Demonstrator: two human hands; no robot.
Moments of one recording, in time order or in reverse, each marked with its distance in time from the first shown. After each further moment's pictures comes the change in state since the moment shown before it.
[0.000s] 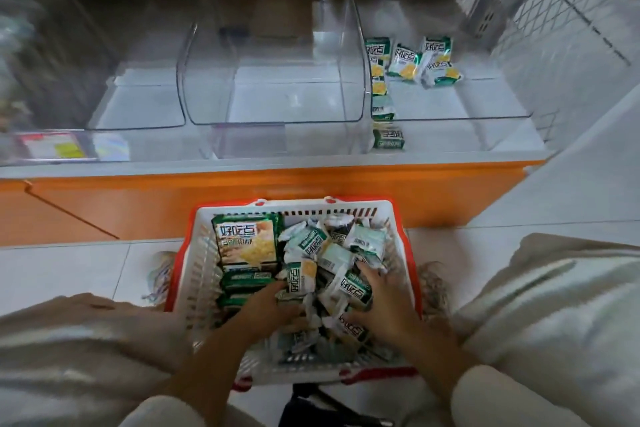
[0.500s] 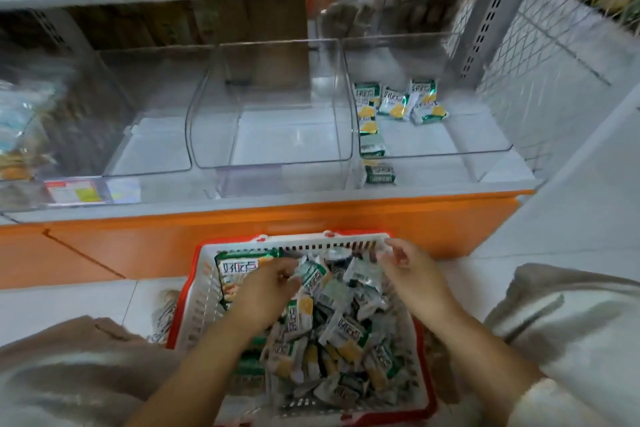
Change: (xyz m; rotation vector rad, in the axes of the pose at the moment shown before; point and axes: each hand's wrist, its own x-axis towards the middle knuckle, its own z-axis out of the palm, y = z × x) left_hand -0.038 0.075 -0.037 0.175 0.324 0.374; right_hand -0.013 -0.040 -0.101 0.265 0.313 -0.081
